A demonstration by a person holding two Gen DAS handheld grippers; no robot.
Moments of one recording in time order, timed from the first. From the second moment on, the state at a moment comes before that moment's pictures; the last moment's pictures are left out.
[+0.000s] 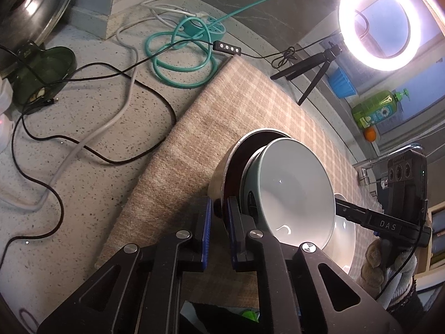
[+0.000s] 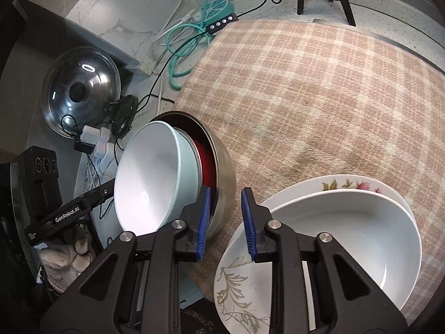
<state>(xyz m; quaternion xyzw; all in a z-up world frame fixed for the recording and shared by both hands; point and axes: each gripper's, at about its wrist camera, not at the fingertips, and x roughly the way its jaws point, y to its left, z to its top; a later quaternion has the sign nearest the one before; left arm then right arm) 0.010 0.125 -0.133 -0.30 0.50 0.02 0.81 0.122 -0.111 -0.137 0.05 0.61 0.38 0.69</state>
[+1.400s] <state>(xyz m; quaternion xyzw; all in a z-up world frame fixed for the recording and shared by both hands) 0.012 0.108 -0.106 -0.25 0.49 0.04 0.84 0.114 -0.109 -0.106 0.02 0.59 0.39 0.71</state>
